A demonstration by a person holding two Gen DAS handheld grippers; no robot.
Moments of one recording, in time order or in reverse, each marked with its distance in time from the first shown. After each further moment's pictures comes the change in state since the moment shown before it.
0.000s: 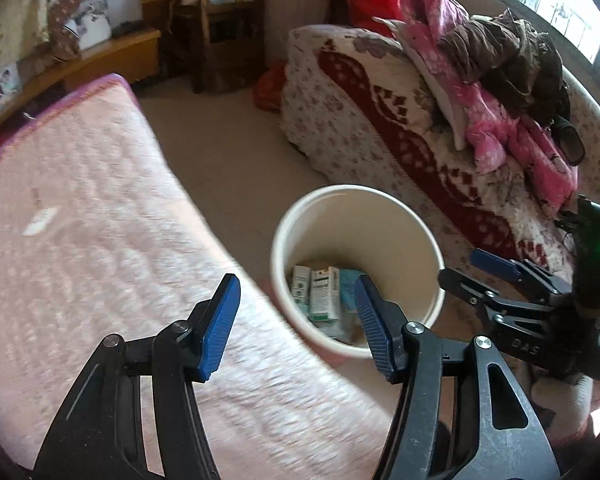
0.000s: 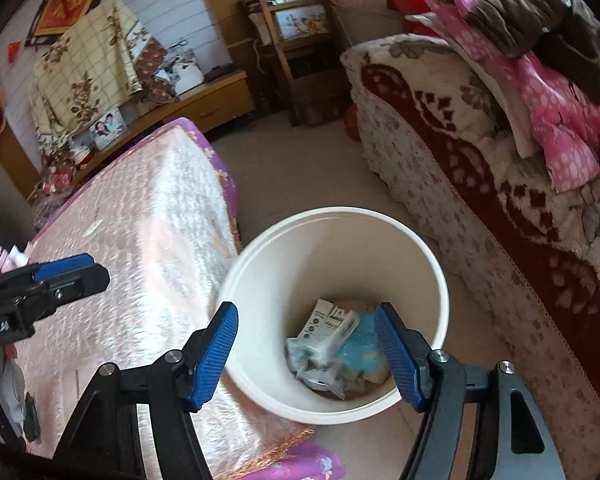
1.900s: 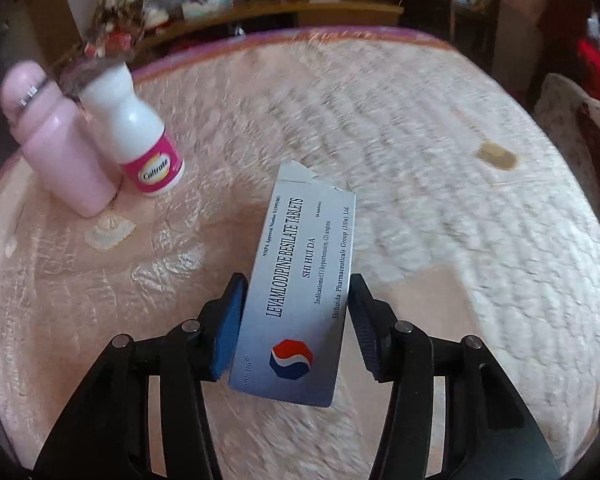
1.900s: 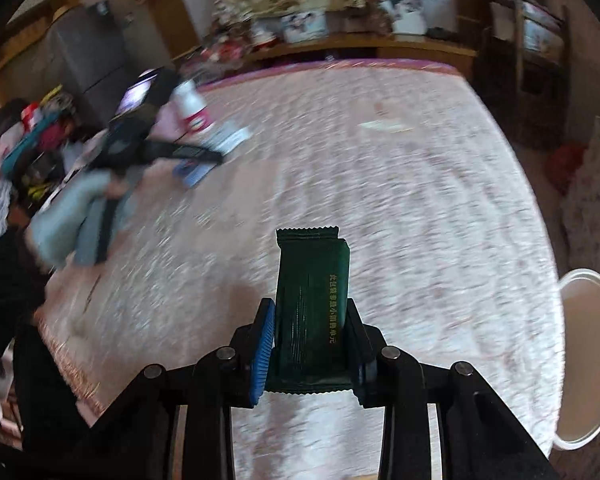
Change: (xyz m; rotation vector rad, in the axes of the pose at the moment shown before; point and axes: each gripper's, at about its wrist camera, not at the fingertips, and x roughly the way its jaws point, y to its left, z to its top) left arm -0.078 0.379 -0.114 -0.364 0.030 0.464; right arm 0.038 0.336 -0.083 -0.493 0.174 0.341
